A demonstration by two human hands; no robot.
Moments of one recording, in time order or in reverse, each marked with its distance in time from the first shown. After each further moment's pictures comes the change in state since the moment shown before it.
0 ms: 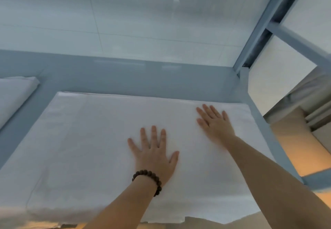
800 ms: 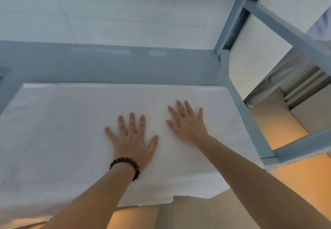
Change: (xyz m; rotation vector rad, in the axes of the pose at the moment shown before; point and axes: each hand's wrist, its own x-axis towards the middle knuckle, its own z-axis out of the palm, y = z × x) left_hand 0.005 0.003 0.003 -0.002 0.042 -0.024; right_hand -0.056 -0.043 0.003 0.070 -0.041 -0.045
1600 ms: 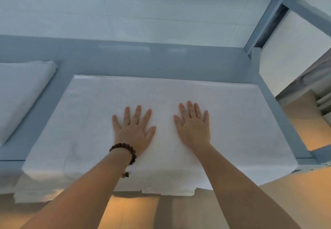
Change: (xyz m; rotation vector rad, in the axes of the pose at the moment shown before) left_hand -0.006 -0.108 -0.014 0.011 -0.061 0.058; right_hand -0.017 -0.102 0.027 0.064 0.138 0.126
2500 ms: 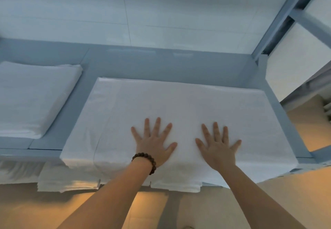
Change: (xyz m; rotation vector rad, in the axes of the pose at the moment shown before) left_hand -0.052 0.005 -0.001 -0.025 -0.072 0.045; right_hand -0.080 0.025 -0.009 -0.043 -0.211 0.153
